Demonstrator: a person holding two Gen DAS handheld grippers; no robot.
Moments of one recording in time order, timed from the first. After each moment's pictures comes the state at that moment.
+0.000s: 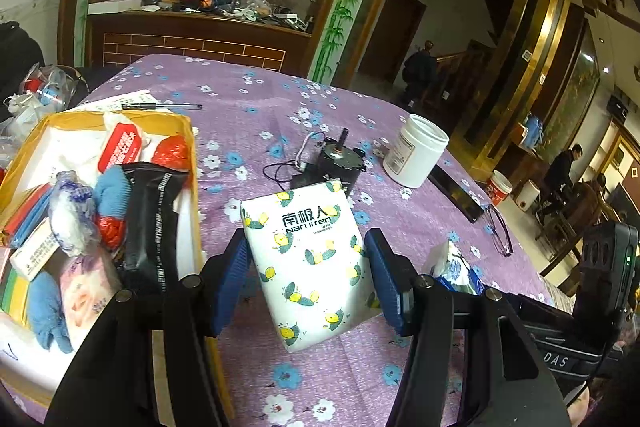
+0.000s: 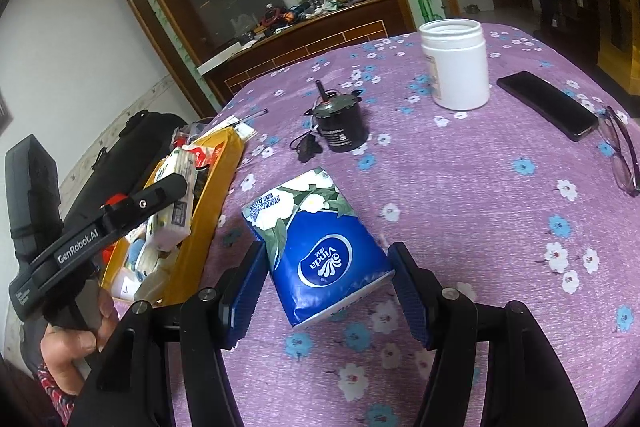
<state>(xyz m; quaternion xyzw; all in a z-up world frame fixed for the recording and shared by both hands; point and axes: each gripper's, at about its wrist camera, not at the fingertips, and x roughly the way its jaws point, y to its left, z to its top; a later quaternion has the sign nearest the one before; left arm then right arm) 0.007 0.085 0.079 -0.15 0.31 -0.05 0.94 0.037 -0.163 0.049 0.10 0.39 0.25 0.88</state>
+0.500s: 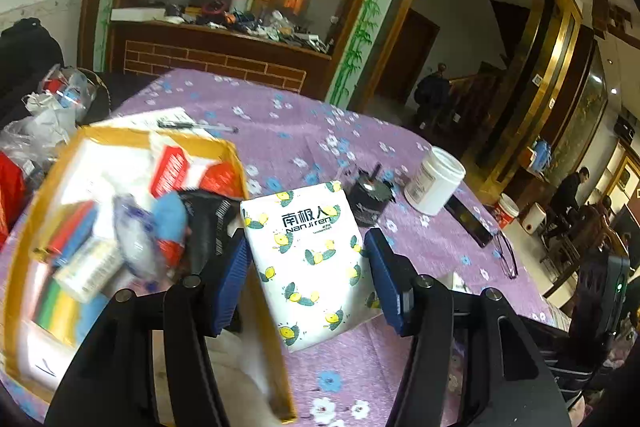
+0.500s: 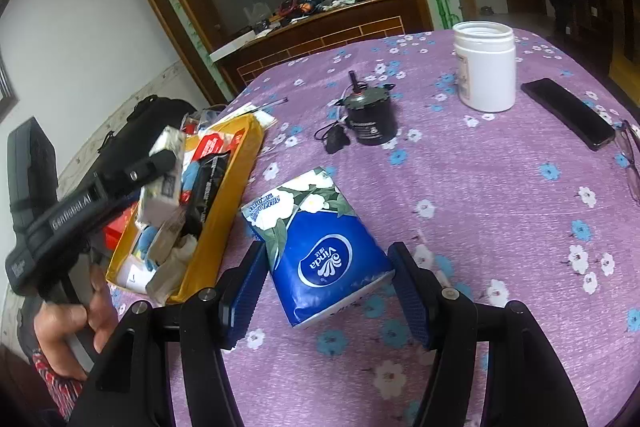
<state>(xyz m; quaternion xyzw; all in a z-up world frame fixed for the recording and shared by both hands) -0.007 0.133 0.097 -0.17 0.28 -0.03 0.94 0.030 -0.135 0.054 0.07 0.40 0.26 0.87</state>
